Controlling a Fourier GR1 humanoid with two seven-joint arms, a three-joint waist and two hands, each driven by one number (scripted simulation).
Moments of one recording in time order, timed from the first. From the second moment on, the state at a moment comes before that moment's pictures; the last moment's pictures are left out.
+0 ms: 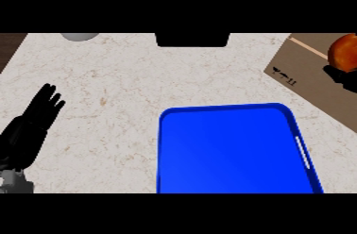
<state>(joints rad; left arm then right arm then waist) -0.03 0.22 0.22 -1.66 0.22 -0.13 0.29 -0.70 -0.30 -0.40 -1.80 1.04 0.67 0.16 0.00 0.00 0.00</state>
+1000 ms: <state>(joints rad) -0.06 0.20 0.21 -1.67 0.20 -0.11 0.31 -0.78 -0.52 -0.41 -1.05 1.04 0.21 -0.18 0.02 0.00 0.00</state>
